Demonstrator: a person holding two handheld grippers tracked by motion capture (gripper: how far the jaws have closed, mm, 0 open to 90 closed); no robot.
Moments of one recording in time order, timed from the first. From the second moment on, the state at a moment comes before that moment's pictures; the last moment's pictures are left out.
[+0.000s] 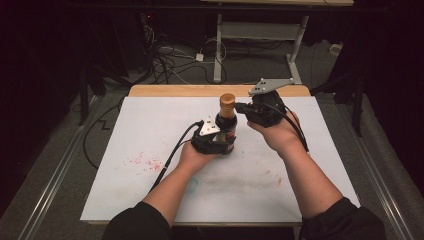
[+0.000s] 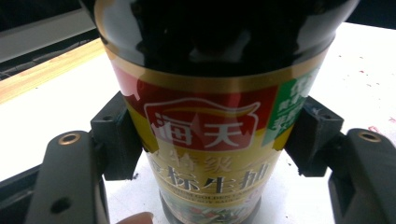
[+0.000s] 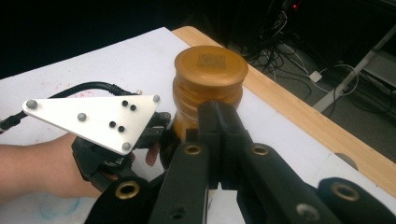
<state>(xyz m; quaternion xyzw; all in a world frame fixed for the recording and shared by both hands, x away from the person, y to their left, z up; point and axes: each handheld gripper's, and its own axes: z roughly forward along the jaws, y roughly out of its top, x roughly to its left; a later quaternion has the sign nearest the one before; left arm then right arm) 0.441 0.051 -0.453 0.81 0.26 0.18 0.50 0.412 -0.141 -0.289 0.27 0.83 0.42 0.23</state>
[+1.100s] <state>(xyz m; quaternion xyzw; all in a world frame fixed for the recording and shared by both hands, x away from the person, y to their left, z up) 0.441 0.052 -0.455 0.80 0.26 0.18 0.51 0.414 -0.138 -0.288 0.27 0.83 0.43 0.23</state>
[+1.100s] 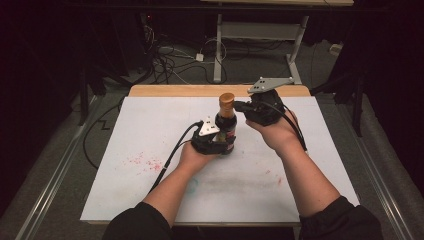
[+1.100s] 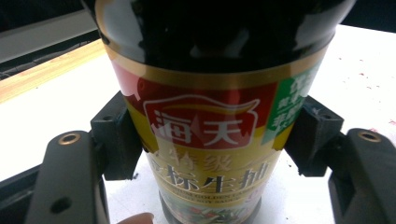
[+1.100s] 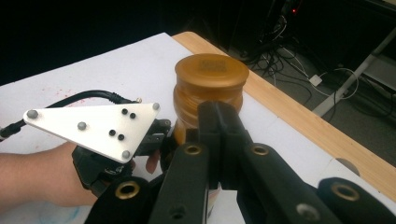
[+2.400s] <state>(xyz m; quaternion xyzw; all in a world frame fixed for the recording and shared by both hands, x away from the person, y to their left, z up) 0.441 0.052 -0.456 0.80 0.26 0.18 0.51 0.419 -0.131 -0.277 0.27 0.81 0.47 0.23</state>
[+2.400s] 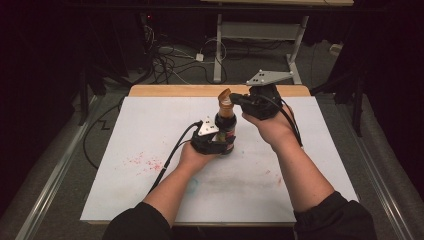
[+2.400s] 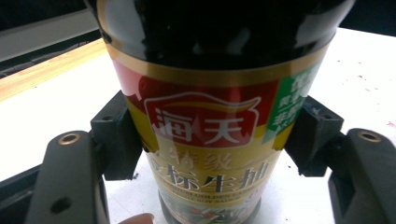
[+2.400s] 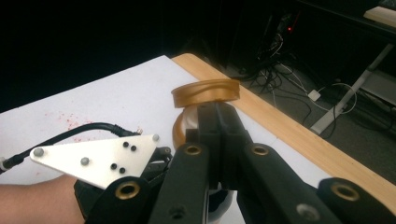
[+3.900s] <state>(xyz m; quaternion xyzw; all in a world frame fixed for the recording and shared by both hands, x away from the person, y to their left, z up) 0.440 0.052 -0.457 0.80 0.26 0.18 0.51 0.418 -0.147 -0.279 0.28 0.80 0.47 0.24</state>
